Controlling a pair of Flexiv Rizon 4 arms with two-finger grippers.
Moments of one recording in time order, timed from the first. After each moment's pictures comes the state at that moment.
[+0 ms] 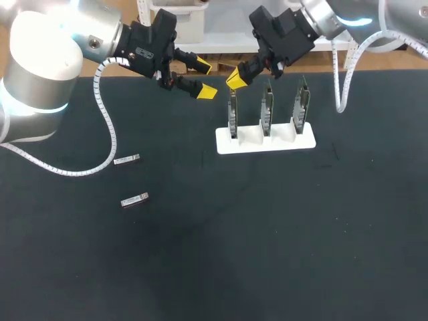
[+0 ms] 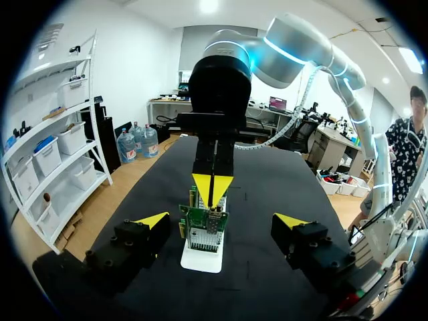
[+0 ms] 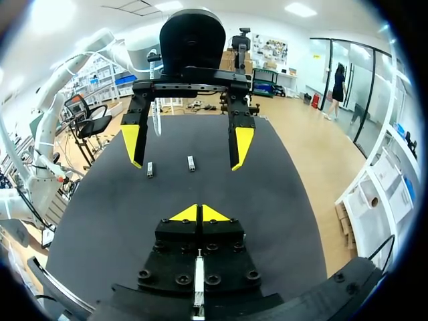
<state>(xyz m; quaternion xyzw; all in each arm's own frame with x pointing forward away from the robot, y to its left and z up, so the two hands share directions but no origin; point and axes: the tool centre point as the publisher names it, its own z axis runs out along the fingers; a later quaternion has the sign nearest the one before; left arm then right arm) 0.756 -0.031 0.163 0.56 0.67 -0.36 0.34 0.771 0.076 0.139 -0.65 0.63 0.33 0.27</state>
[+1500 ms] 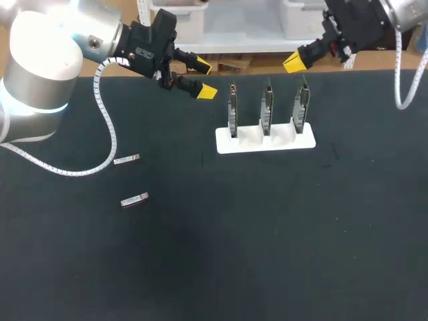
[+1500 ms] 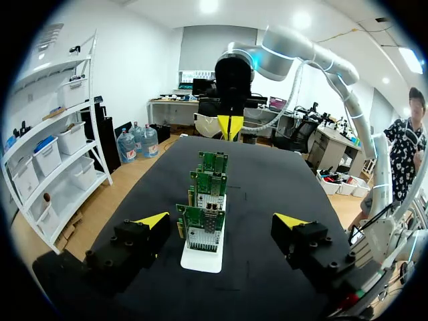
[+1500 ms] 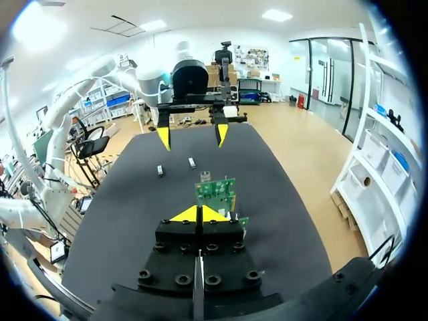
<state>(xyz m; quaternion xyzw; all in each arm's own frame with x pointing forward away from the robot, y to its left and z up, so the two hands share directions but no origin) 0.756 -0.031 0.163 0.56 0.67 -0.36 0.34 0.763 -0.036 0.182 -0.60 0.65 0.36 0.30</state>
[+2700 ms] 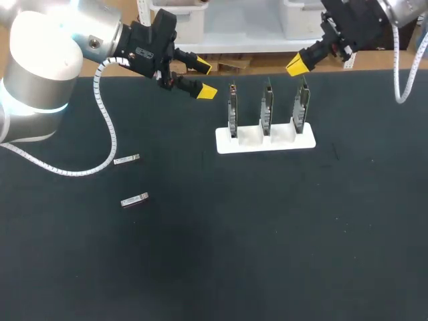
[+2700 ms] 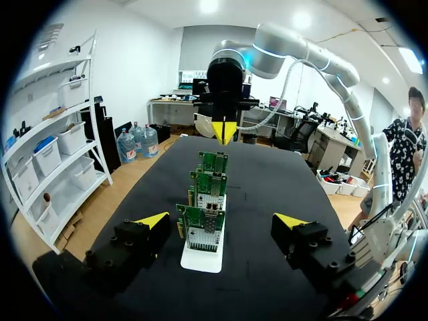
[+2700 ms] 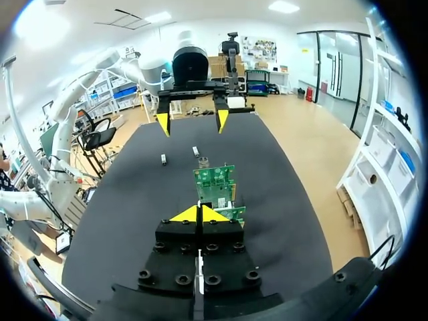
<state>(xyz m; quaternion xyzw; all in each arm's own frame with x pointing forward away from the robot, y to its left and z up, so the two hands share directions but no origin) 0.756 -0.031 0.163 0.56 0.67 -0.36 0.34 0.772 -0.041 0.168 -0.62 0.65 0.36 0.26</state>
